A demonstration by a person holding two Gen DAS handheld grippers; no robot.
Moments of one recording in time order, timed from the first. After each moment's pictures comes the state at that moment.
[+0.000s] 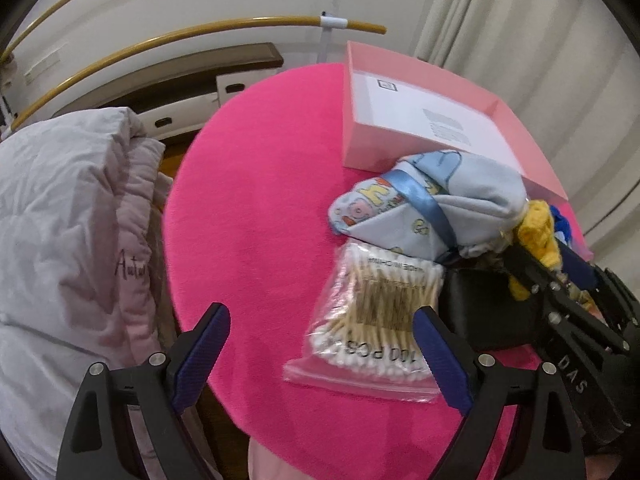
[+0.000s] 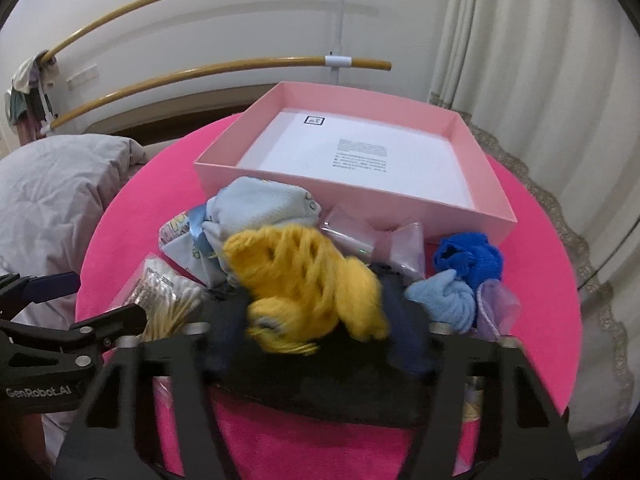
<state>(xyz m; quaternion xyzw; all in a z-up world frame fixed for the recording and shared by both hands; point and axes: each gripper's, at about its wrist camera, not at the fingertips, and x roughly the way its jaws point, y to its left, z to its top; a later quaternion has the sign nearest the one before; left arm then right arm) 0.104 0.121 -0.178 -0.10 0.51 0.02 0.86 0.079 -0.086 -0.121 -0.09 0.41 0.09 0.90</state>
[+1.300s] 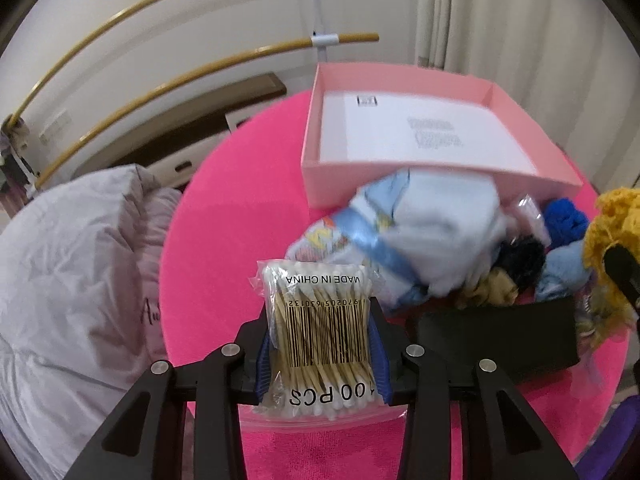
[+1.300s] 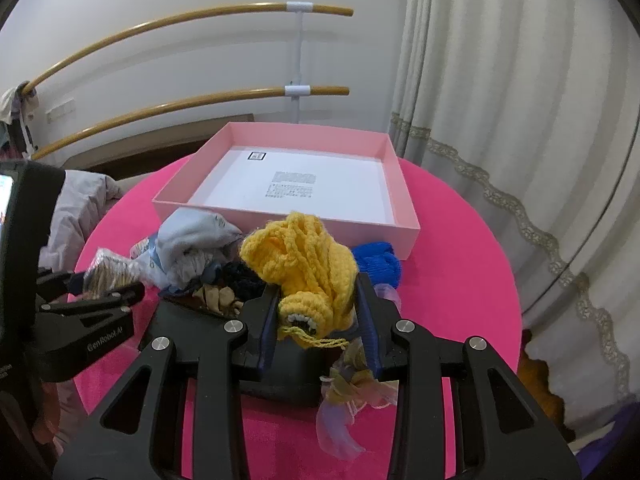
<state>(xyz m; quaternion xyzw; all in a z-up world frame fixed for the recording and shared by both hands) 0.129 0.049 -0.168 0.01 0.47 0.07 0.88 0.054 -0.138 -0.083 -0.07 0.36 0.04 0.93</state>
